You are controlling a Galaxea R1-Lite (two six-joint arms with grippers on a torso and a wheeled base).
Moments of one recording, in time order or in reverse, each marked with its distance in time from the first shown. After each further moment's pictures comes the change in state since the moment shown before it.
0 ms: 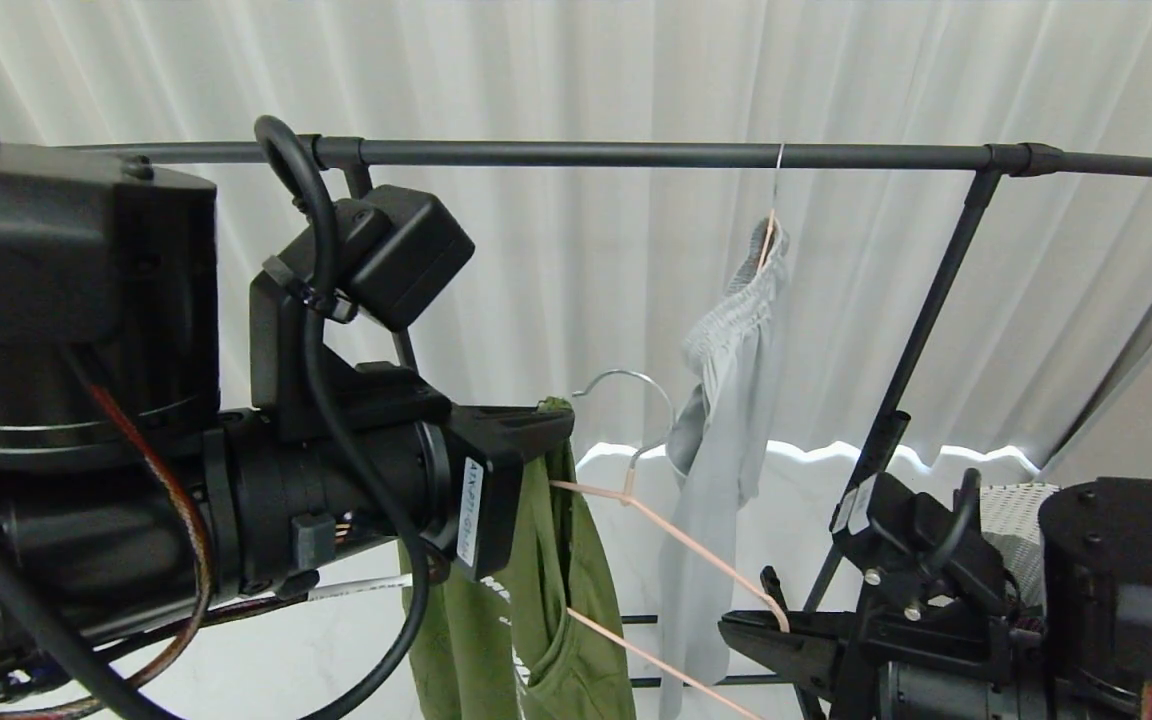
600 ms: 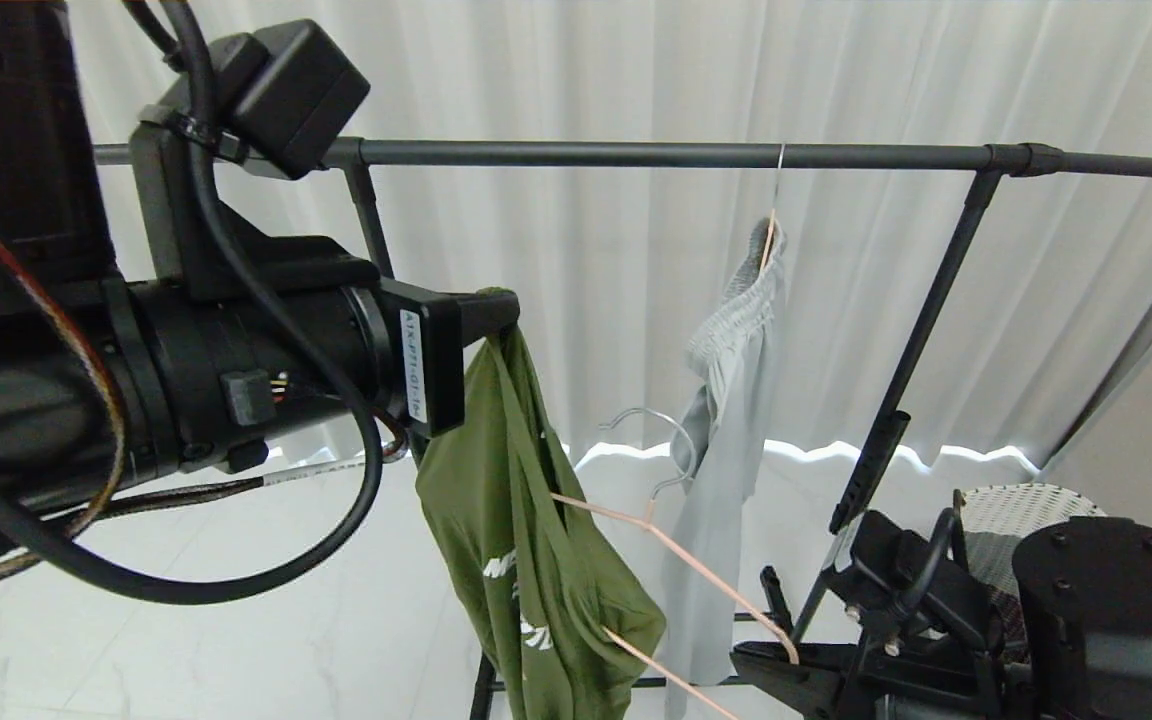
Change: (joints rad) left arm 0.083 -0.019 -0.116 0.004 0.061 0.009; right arm 0.017 0.009 0.048 0.016 -0.064 0.017
